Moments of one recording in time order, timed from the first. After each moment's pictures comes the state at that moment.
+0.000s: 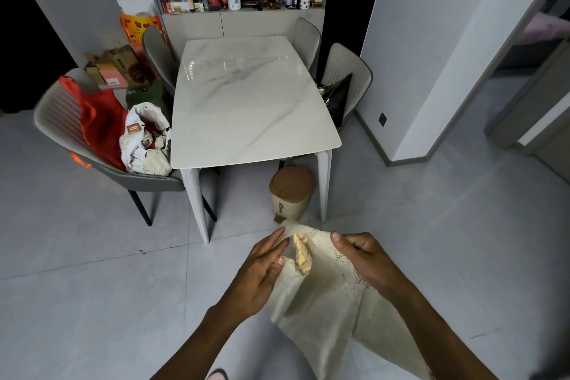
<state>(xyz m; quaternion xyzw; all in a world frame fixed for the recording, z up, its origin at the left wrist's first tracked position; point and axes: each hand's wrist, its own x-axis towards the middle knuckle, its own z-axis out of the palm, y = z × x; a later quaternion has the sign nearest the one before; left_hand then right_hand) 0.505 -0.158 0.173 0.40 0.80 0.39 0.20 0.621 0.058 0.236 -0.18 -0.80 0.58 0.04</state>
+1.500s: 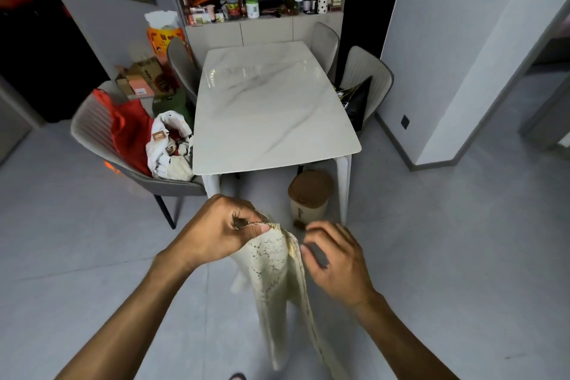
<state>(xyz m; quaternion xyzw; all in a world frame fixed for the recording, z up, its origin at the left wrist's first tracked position) 0.427 -0.193 0.319 0.44 0.81 0.37 0.11 0.568 -0.002 0.222 -0.03 -0.91 0.24 0.35</state>
